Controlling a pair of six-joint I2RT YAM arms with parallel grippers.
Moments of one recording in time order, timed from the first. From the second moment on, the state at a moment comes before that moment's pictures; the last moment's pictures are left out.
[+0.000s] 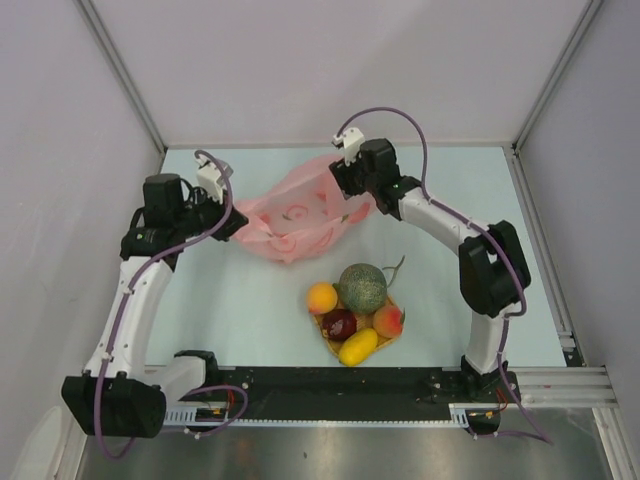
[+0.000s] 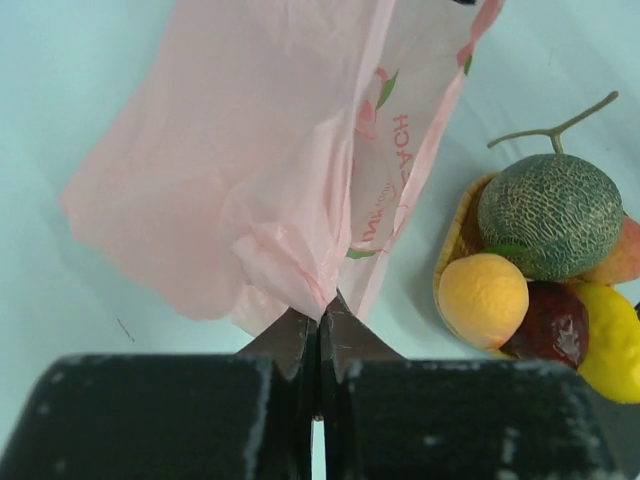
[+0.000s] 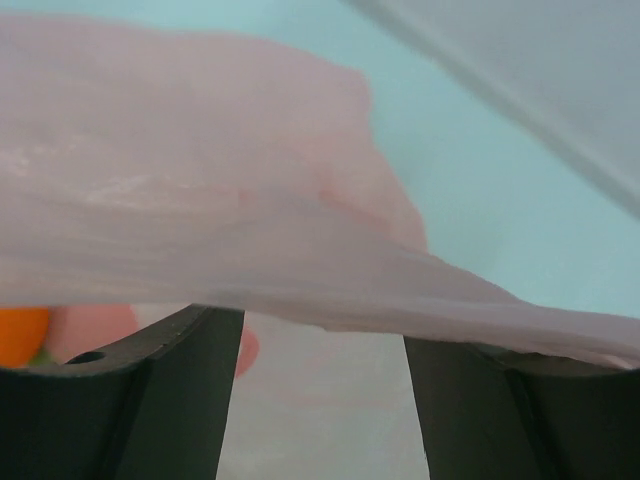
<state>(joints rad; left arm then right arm) -0.03 1.07 1.10 -0.63 0.61 0.16 0.55 1.87 1.47 -0.07 -0.02 -0.18</state>
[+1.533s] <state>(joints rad) -0.16 1.44 1.22 -0.61 0.53 0.16 0.65 2.23 1.68 0.02 -0.01 0.09</state>
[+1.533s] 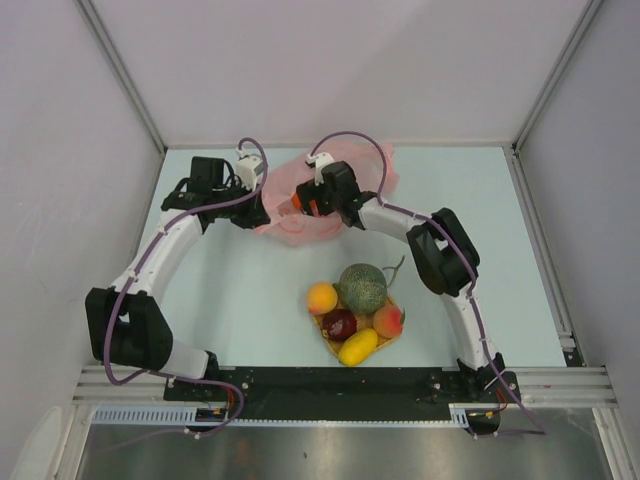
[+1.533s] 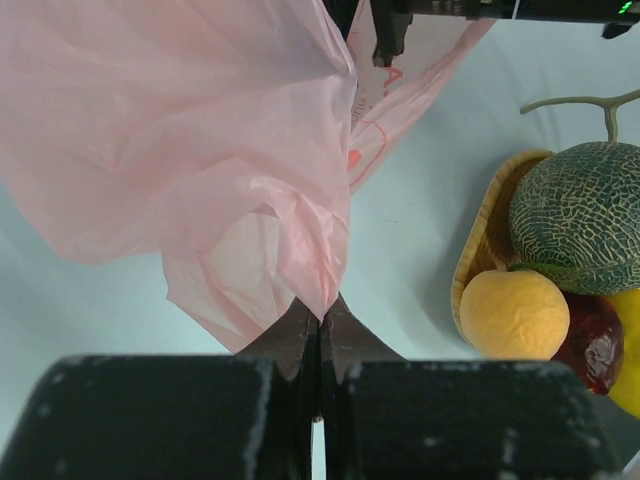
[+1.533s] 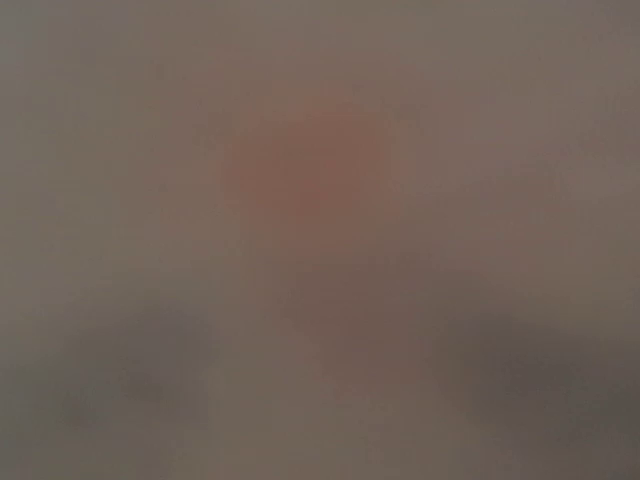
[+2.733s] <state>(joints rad) -0.20 1.44 1.20 -0.58 0.54 0.12 0.59 2.49 1.96 0.05 -0.14 0.21</state>
